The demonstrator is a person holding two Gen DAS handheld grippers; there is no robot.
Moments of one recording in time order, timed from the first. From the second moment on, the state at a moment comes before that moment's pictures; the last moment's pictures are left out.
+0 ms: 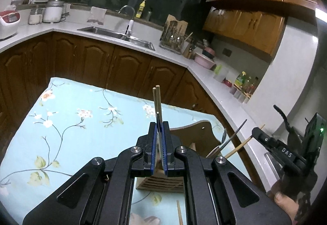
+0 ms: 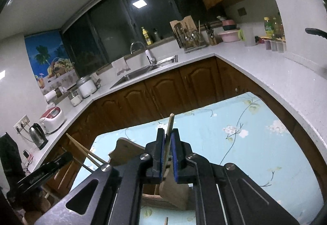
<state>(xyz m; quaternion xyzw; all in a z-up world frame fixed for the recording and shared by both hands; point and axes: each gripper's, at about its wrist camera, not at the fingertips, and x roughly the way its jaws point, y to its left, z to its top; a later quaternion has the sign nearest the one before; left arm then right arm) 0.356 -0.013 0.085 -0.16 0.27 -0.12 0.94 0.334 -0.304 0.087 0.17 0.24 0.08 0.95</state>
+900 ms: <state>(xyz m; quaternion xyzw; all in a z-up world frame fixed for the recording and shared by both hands) 0.251 0.034 0.109 -0.20 0.25 -0.10 0.94 0.212 -0.333 0.119 0.18 0.19 0.10 0.96</state>
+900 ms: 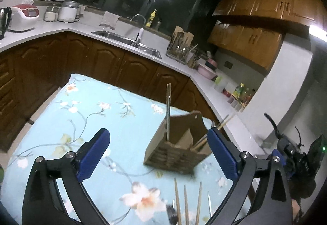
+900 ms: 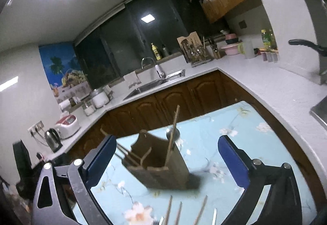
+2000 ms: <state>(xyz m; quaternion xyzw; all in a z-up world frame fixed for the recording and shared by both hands) 0.176 -0.006 -0.020 -0.19 0.42 -0.12 0.88 0.125 -0.347 -0.005 0.16 0.33 0.05 0.93</state>
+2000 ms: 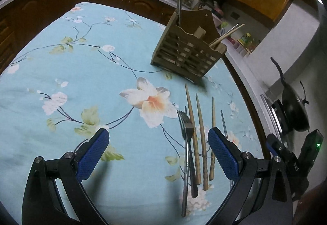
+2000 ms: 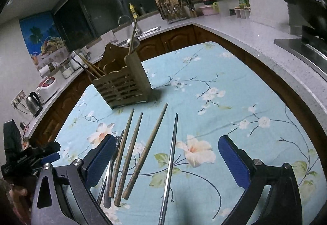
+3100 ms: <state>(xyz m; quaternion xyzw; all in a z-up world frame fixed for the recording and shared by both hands) 0.259 -0.088 -0.069 -0.15 0.54 -0.22 0.80 0.227 -0.331 -0.067 0.11 0.45 0.05 0.89</state>
